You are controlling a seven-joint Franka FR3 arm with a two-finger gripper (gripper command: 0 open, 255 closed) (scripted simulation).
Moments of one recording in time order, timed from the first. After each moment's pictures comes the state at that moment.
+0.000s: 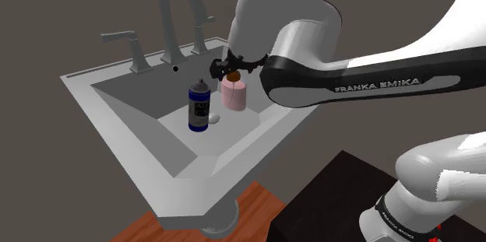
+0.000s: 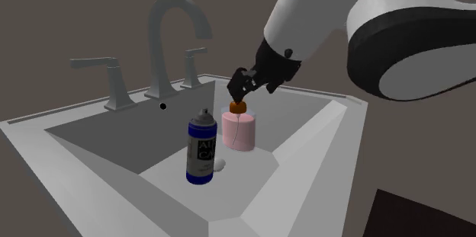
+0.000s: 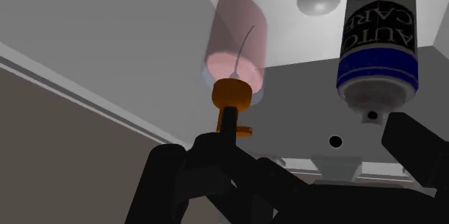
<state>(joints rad) -0.42 -0.57 0.86 -2.34 -0.19 2.45 0.83</state>
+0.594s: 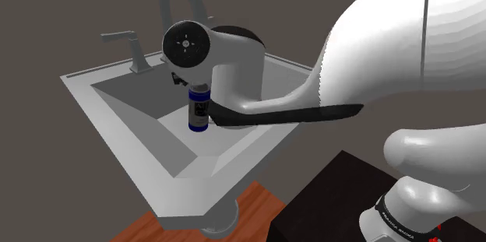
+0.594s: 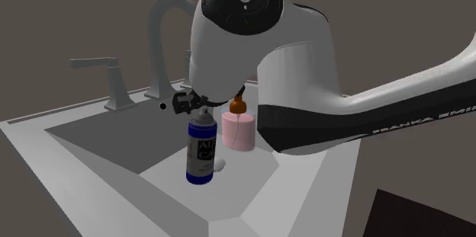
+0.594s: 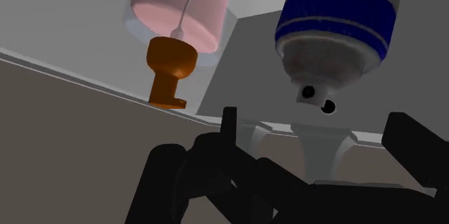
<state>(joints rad) -1.13 -0.58 1.56 -2.05 -0.45 2.49 1.24</state>
